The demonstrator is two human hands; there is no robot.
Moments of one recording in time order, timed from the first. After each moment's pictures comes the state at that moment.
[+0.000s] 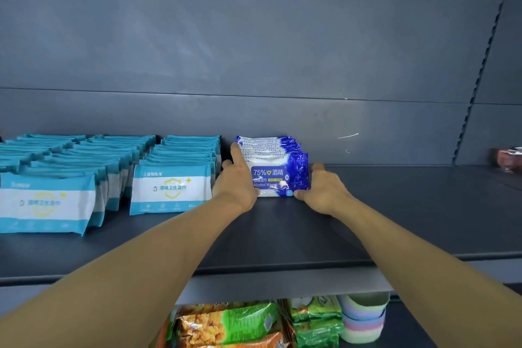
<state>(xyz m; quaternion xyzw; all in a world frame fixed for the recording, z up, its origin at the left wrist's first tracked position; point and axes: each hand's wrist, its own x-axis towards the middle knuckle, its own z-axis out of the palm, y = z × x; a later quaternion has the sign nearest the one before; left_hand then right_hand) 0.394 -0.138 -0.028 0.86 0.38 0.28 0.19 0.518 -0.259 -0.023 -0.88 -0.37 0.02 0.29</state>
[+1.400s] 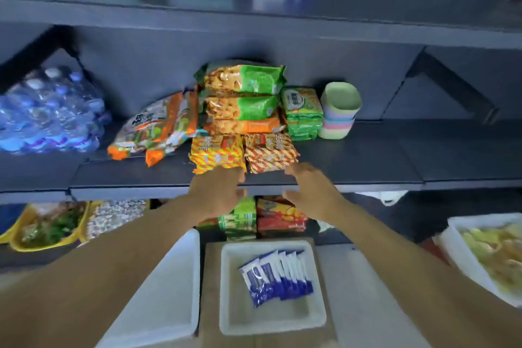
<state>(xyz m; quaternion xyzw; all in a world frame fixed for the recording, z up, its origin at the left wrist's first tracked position) 0.122 -0.353 -0.236 0.94 0.28 -0.07 0.15 0.274 -0.489 -0.245 -0.85 -0.49 0.14 0.13</state>
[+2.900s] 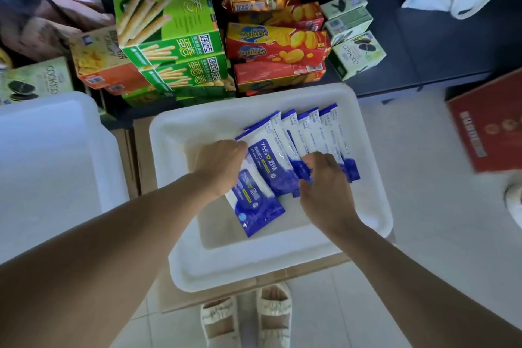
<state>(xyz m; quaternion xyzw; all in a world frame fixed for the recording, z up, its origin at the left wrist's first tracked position) 0.179 -0.396 -0.754 0.95 0.17 -0.23 0.07 0.247 -0.574 -0.736 -0.92 -0.25 0.21 0.21</state>
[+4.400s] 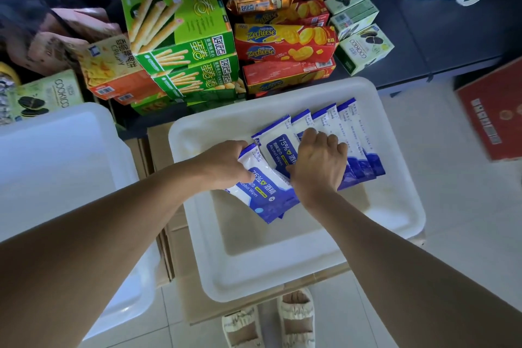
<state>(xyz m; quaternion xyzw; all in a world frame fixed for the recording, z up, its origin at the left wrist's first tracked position) 0.166 -0.362 -0.724 0.78 0.29 -0.30 0.47 0.240 -0.507 -0.779 -0.97 -0.22 0.03 0.00</state>
